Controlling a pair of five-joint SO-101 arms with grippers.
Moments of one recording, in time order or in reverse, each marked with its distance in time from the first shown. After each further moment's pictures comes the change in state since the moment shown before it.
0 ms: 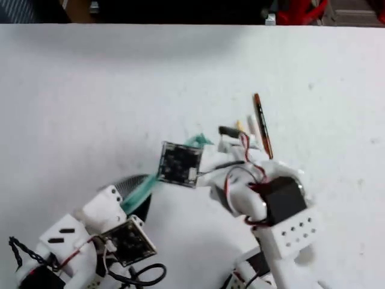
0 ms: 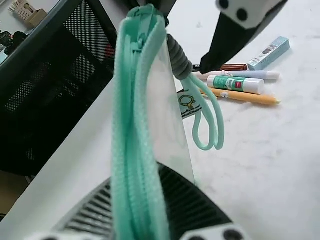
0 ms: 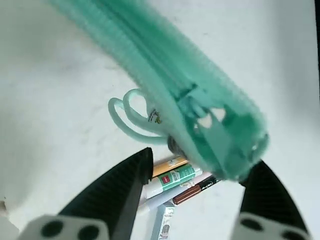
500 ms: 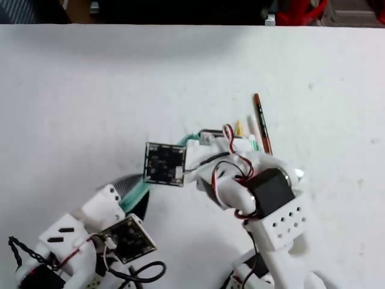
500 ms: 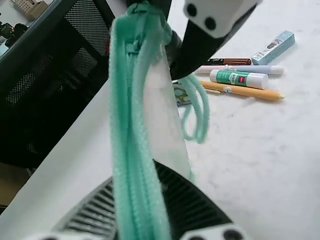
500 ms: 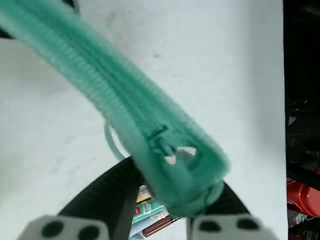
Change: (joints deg) left arm -0.5 0.0 0.1 0.2 0.0; right arm -5.5 3.5 -1.8 -8.8 1.7
